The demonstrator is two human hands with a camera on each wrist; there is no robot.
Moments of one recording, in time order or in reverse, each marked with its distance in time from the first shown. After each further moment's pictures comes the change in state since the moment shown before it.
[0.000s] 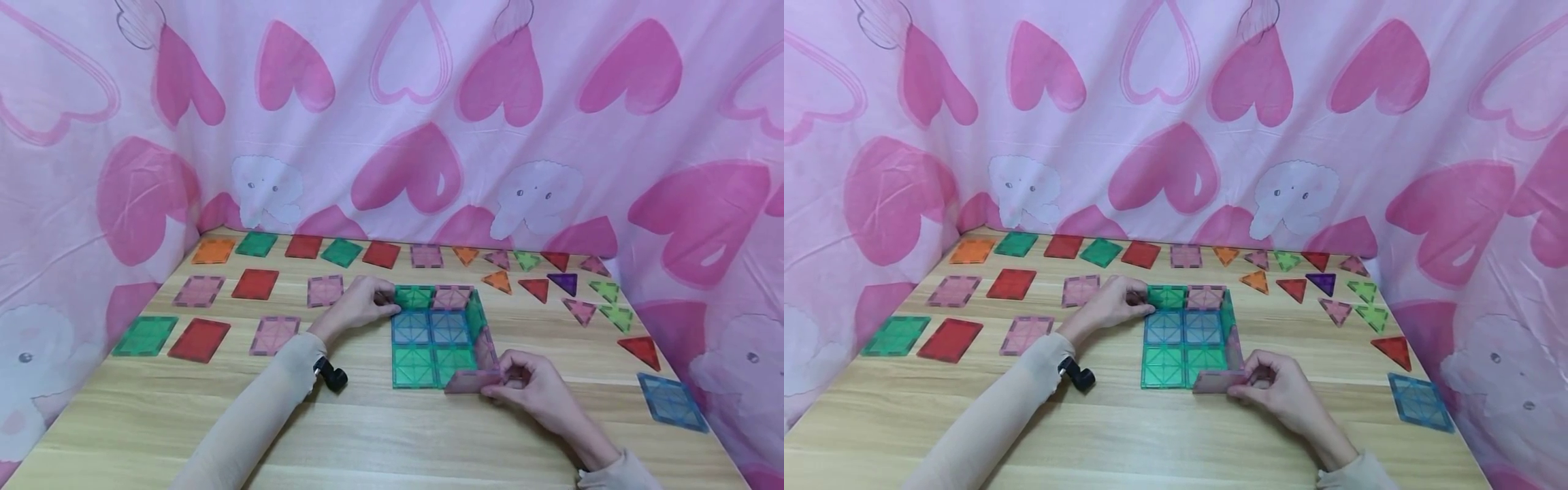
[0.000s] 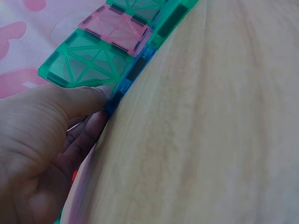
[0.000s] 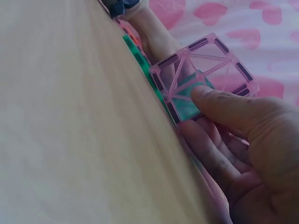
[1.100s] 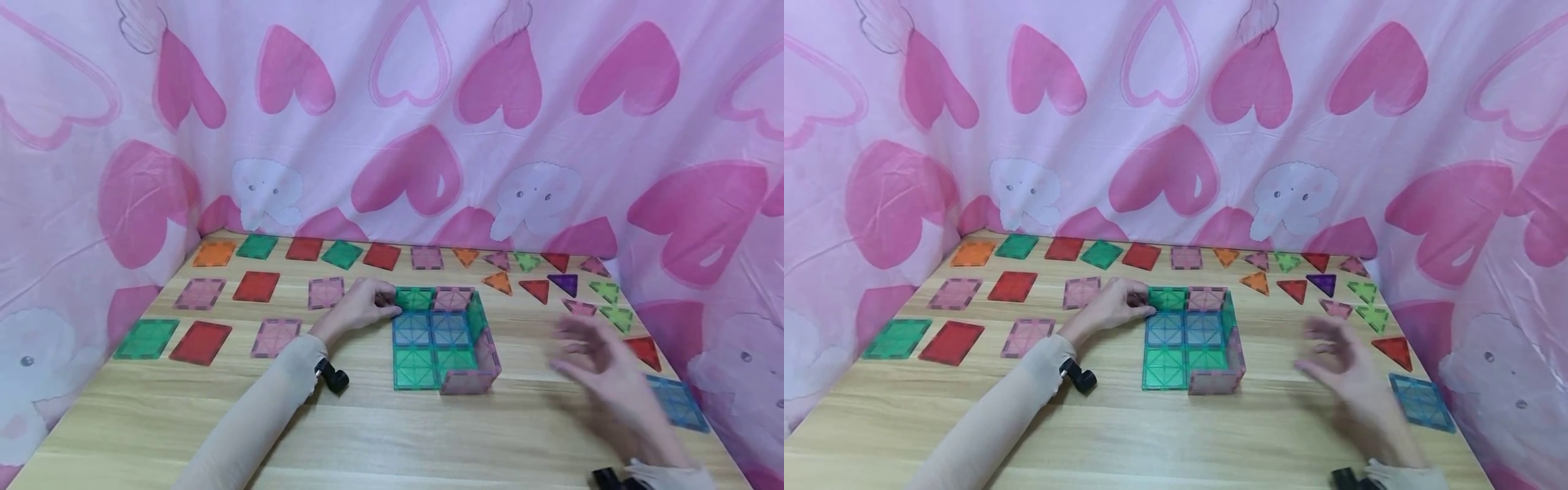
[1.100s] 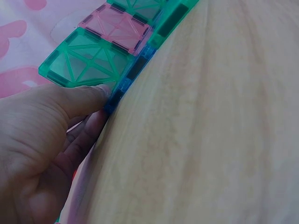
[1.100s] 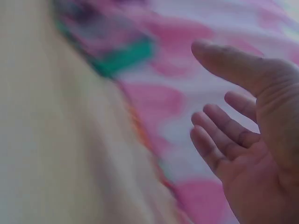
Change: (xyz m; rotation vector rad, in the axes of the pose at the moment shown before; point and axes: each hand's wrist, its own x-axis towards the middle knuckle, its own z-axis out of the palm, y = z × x) left_hand 0.000 -0.001 0.000 -0.009 -0.007 0.013; right_hand -0.022 -0.010 -0.080 -0.046 0.246 -0.116
